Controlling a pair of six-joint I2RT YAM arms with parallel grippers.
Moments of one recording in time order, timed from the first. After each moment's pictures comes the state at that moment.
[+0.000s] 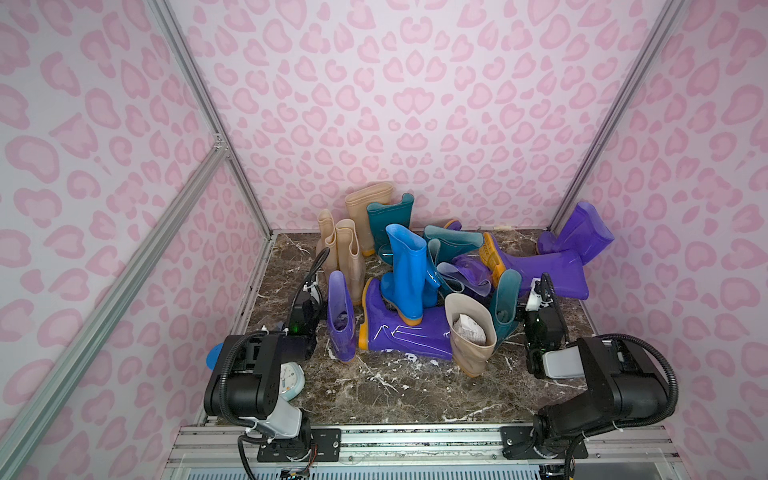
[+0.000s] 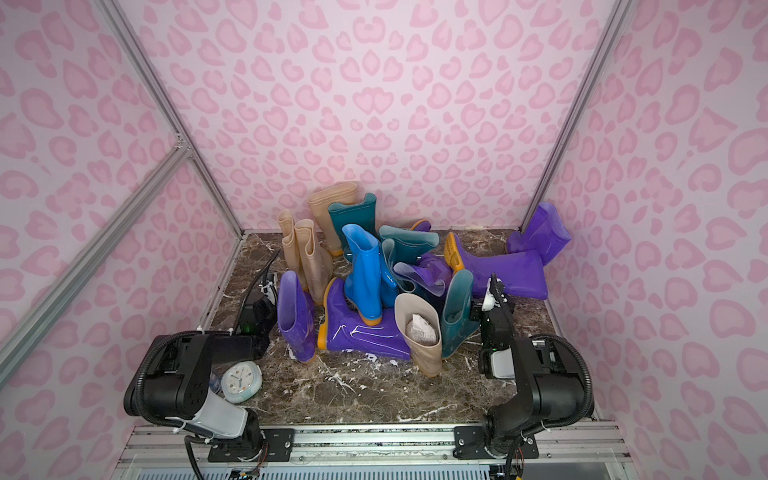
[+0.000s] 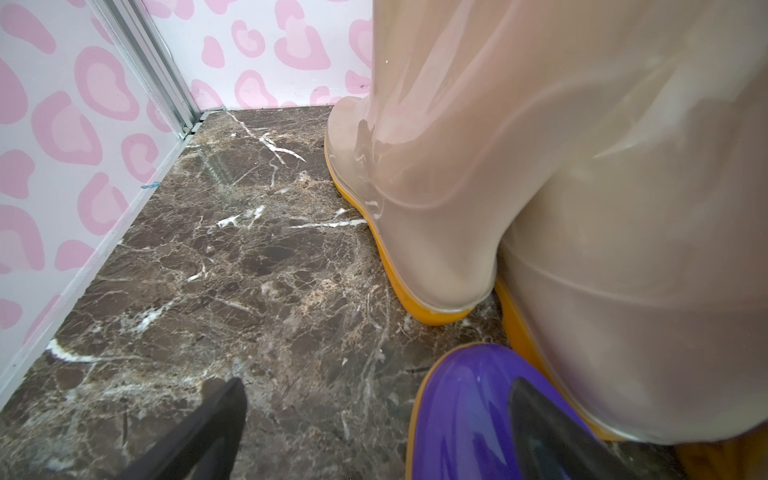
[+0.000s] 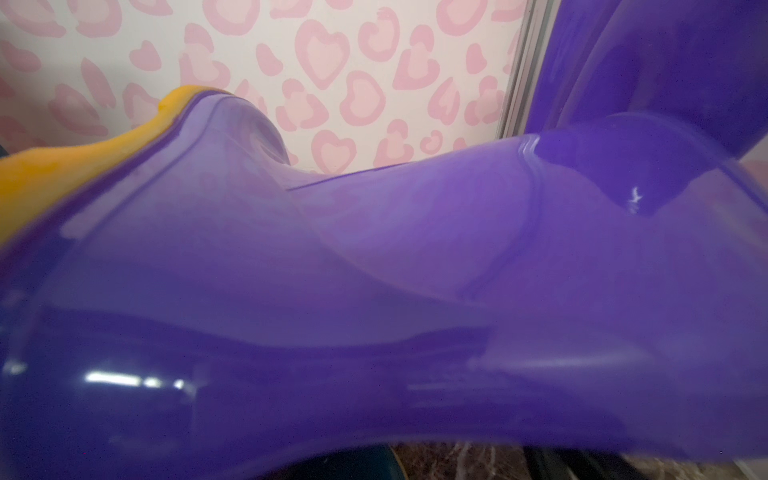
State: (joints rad) left arm -0.03 1.56 0.45 0.69 -0.02 0.03; right arm -0.02 1.53 0.24 1.14 0.11 0.03
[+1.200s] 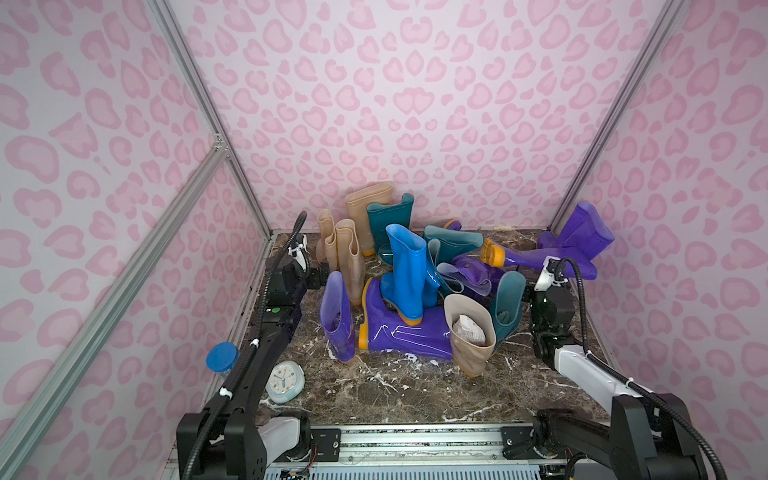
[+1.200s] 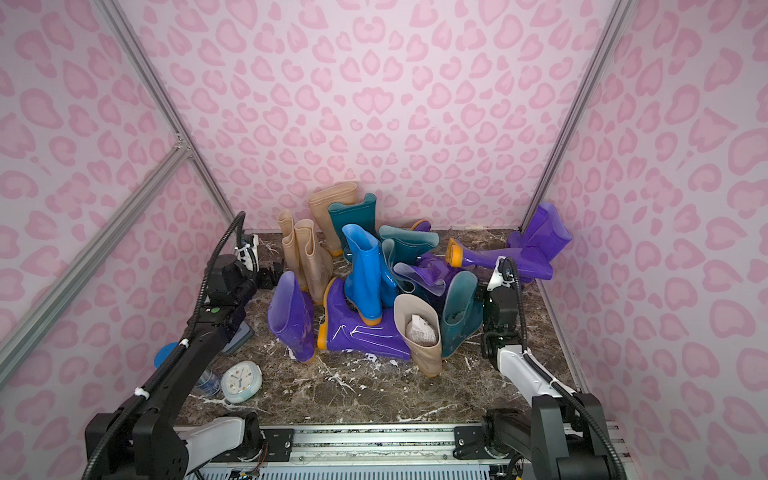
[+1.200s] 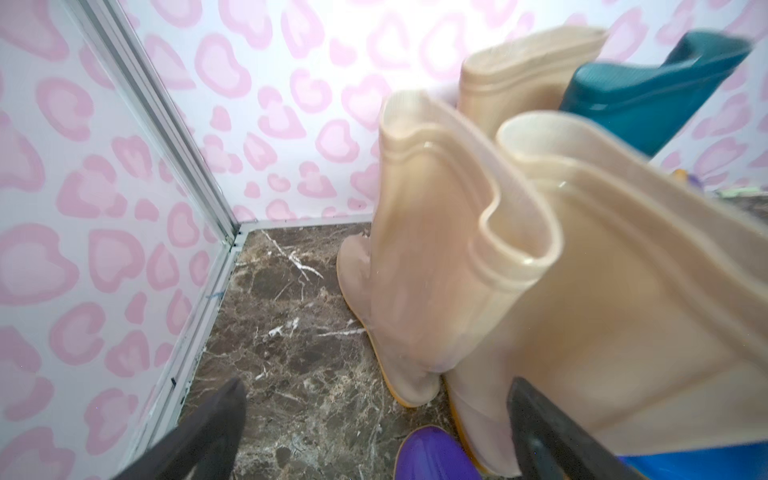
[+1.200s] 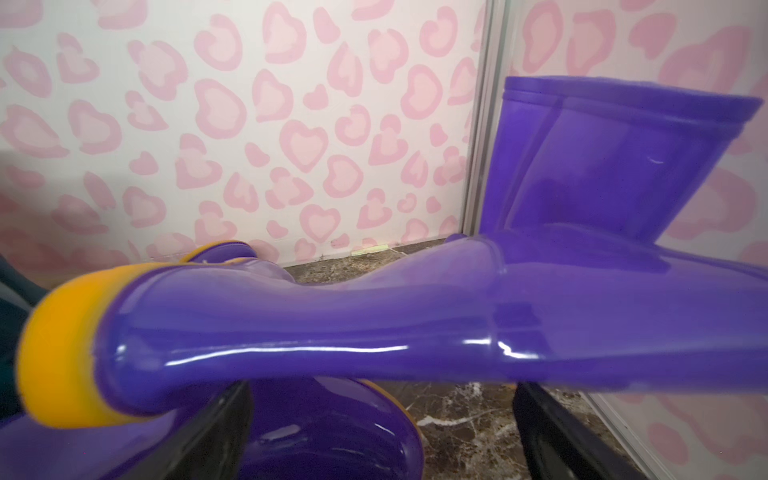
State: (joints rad) left arm -0.03 1.15 0.90 -0.07 0.02 0.05; right arm 0.06 1.16 0.49 0.54 0.25 0.10
